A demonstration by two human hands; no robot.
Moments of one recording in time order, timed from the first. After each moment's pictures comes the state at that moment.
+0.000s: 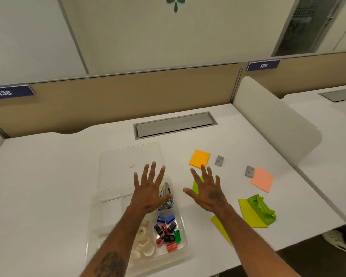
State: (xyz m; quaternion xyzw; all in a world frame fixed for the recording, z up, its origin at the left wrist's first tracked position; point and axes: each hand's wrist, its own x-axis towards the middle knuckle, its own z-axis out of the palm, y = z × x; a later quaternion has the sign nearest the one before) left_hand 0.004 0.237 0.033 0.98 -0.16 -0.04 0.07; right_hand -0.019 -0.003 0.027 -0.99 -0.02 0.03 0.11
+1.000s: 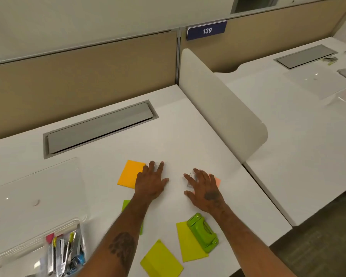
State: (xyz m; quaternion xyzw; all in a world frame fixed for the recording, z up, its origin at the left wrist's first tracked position) left_hand 0.139 -0.063 -0.022 0.97 -0.20 -0.14 0.00; right_hand 0.038 -0.262 -0.030 -1.00 0.00 0.02 0.09
